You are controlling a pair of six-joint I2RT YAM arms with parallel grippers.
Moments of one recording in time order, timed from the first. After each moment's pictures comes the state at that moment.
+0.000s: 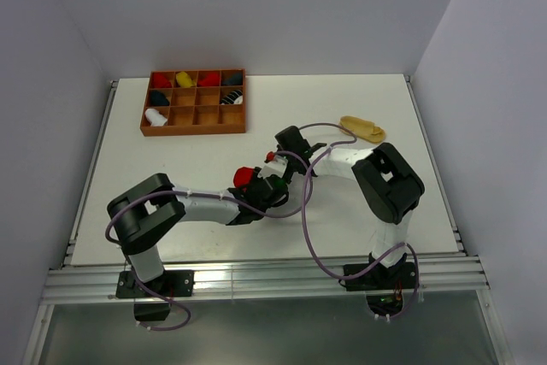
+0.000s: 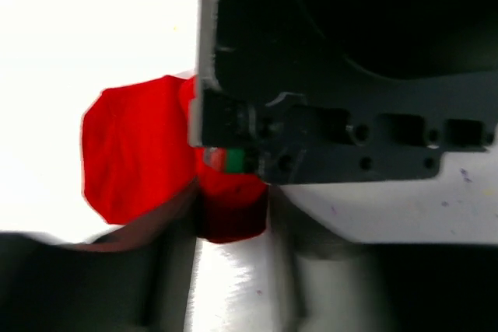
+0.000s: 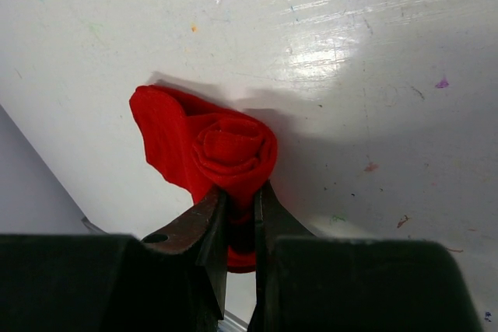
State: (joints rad) left arm -1.06 1.75 0.84 0.11 -0.65 -0.34; right arm 0.65 1.86 1.05 -0.14 -0.18 1.11
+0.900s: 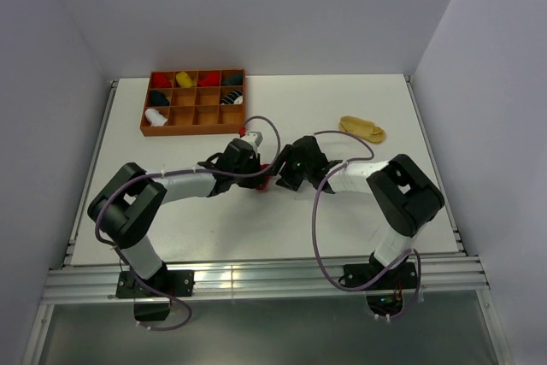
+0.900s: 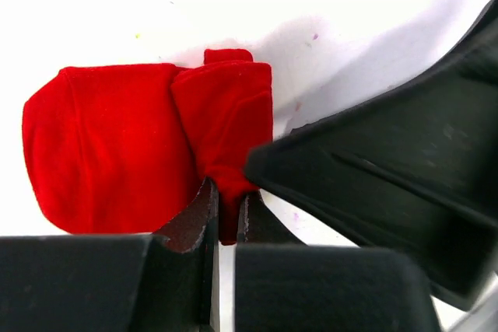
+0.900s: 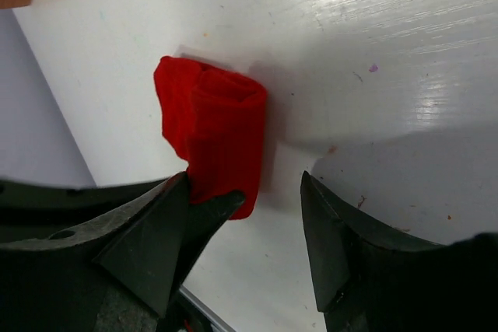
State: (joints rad) left arm -0.73 1.69 0.86 0.08 0.01 -0.51; right arm 0.61 1.71 0.78 0.18 -0.16 1.15
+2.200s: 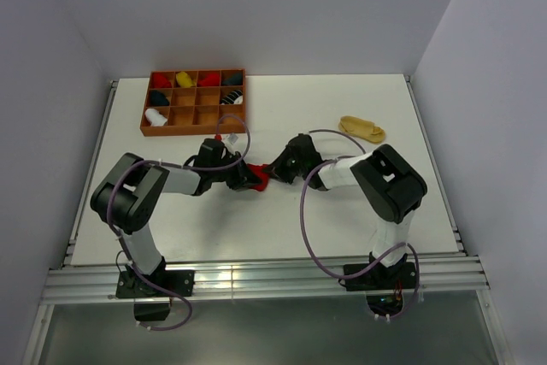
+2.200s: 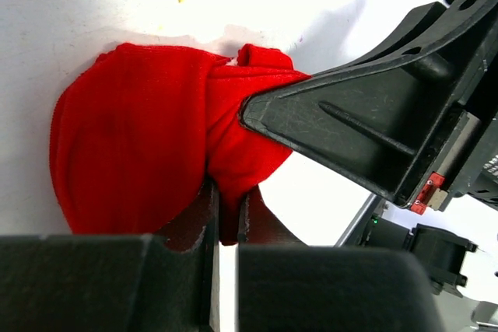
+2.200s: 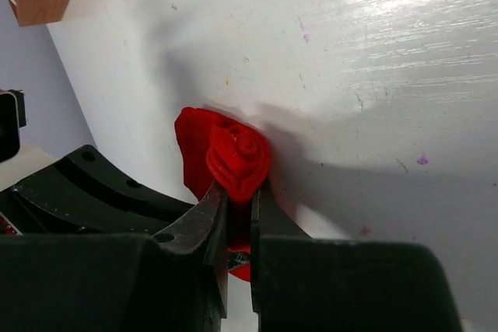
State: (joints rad) left arm -0.49 1.79 0.71 0.40 0.51 -0.87; right arm 0.60 1.85 0.81 0.37 -0.18 1.19
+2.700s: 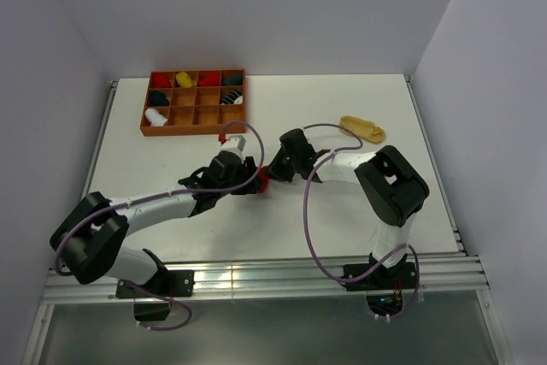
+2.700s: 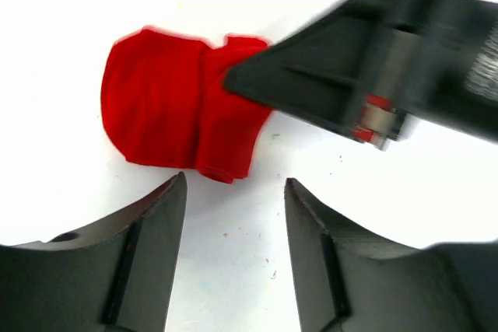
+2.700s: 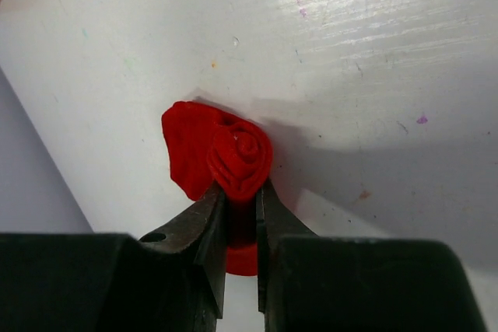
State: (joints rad) left arm -0.72 1.44 0.68 0.11 -0.05 -0.69; right arm 0.63 1.82 0.94 0.07 -0.11 1.13
